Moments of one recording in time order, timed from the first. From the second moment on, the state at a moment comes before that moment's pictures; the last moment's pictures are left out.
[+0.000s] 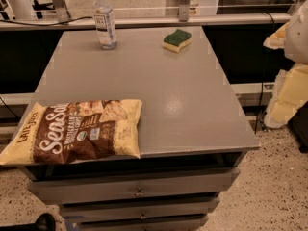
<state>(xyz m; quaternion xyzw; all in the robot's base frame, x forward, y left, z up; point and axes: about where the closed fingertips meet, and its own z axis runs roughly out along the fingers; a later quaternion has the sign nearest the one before) 0.438 -0.216 0.977 -0.60 0.78 -0.04 0.16</state>
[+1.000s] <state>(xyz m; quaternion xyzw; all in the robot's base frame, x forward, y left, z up) 0.505 -0.136 0.981 -0.60 0.75 0.03 0.28</state>
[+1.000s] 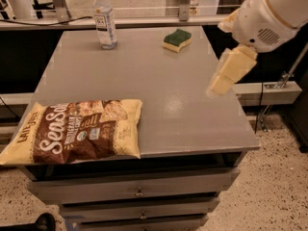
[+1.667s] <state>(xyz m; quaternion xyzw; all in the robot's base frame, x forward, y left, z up) 0.585 -0.049 1.002 -0.54 0.72 0.13 0.41</state>
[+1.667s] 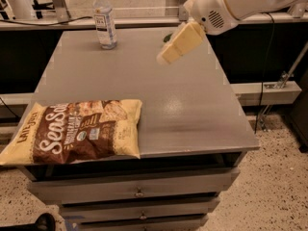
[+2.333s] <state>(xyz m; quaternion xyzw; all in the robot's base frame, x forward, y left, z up) 0.596 -0.036 0.999 -0.52 0.72 0.15 0.44</state>
